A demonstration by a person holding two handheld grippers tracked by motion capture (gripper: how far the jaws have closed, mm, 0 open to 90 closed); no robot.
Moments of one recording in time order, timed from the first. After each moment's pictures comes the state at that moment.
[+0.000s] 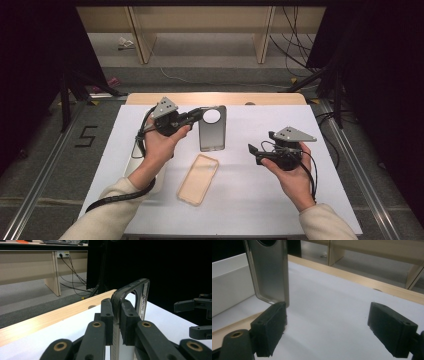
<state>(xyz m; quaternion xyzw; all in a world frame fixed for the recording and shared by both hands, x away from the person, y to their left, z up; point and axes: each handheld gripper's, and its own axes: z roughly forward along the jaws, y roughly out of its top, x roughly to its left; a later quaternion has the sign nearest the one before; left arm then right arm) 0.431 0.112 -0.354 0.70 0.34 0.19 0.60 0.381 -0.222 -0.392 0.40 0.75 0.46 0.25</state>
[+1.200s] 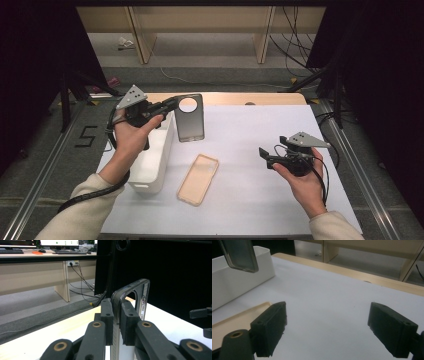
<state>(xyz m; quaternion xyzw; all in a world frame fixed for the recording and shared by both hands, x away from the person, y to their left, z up) 0.432 0.174 -0.324 0.68 0.35 0.22 0.60 0.369 -0.248 -0.397 0.42 0.74 0.46 0.25</state>
